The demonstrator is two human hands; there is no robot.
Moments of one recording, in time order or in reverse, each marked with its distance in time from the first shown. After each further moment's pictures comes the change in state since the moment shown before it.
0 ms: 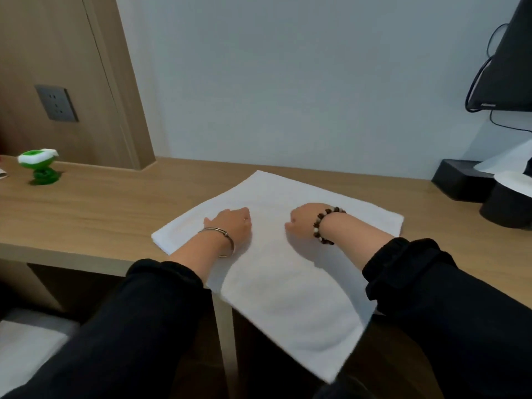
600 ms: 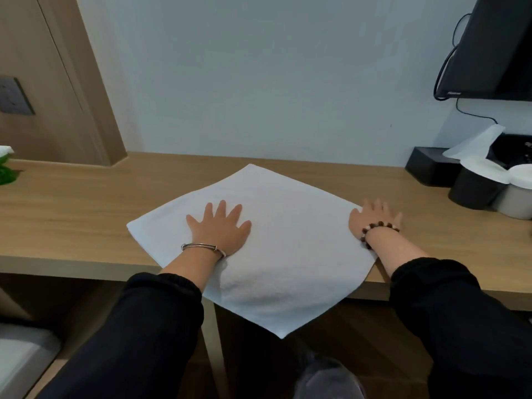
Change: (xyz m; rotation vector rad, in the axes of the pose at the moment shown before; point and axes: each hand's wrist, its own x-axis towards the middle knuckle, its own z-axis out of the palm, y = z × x) left_hand 0.000 0.012 0.031 0.179 0.046 0.015; right_hand -0.041 0.127 0.064 0.224 0.076 0.680
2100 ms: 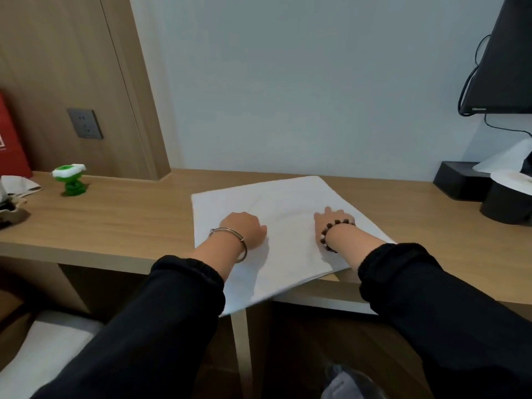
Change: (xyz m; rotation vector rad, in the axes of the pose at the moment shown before) left_hand -0.035 0.000 -0.062 0.088 -0.035 0.039; right_hand -0.087 -0.109 -0.043 -0.321 -0.065 -0.471
